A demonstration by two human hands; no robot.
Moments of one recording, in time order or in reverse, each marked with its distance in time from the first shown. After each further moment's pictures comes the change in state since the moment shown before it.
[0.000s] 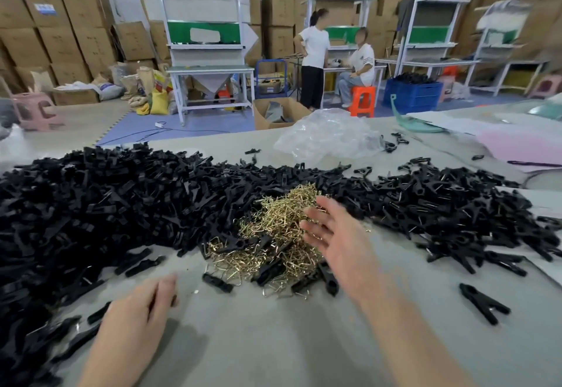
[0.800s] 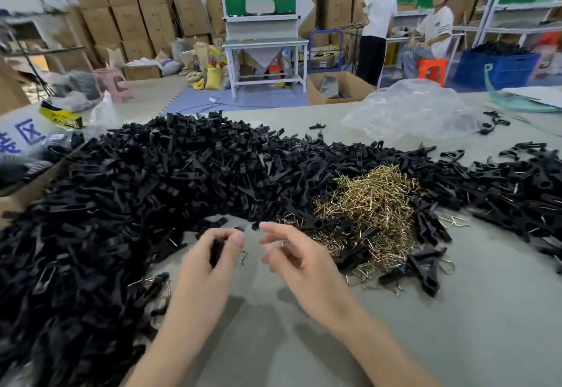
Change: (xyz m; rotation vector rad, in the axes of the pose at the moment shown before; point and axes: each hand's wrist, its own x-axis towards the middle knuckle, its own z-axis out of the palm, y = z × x) left_hand 0.012 0.000 -0.024 -0.413 -0.002 -0.225; right_hand -0.031 0.113 0.110 -0.664 -0.477 -0.215
